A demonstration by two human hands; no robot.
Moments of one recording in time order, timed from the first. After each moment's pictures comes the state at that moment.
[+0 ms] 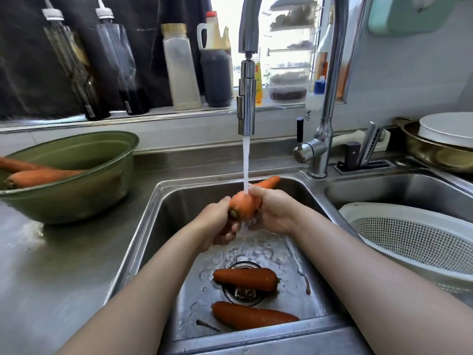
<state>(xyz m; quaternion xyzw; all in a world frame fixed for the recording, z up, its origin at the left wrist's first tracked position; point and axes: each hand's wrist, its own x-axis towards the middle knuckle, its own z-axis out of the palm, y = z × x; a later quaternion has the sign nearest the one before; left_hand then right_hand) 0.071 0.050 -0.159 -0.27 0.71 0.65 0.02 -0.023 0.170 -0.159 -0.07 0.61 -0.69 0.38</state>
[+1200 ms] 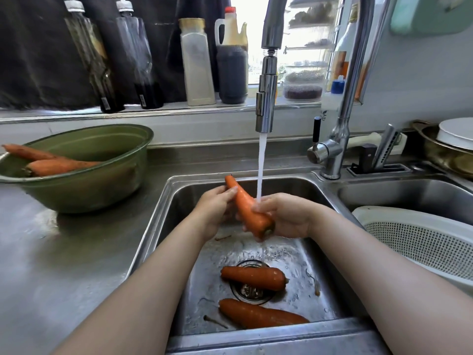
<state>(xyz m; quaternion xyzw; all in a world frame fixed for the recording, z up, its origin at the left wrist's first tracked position) 0.057 0.019 -0.169 -0.25 0.62 0.73 -0.12 -0.025 0.183 -0.157 -0.23 0.59 -0.58 0.51</state>
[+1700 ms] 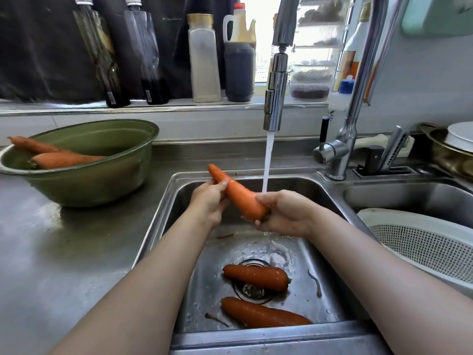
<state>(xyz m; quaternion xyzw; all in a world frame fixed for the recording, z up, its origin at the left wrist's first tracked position) 0.051 0.011 -0.159 -0.27 0.45 0.82 -0.21 -0.019 0.168 -0.159 -0.12 0.56 -0.67 0.48</state>
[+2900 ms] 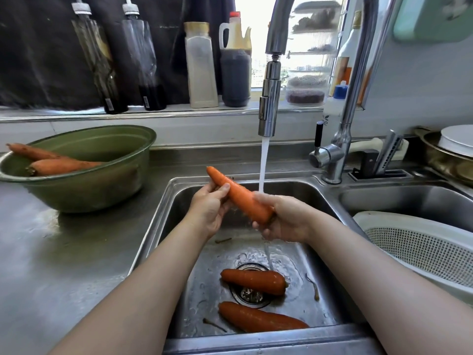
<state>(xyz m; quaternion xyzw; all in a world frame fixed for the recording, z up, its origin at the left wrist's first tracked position) 0.061 0.020 -0.160 -0.21 0.48 0.82 -0.21 -0.020 0.178 -0.159 -0.12 0.63 -0.62 0.44</state>
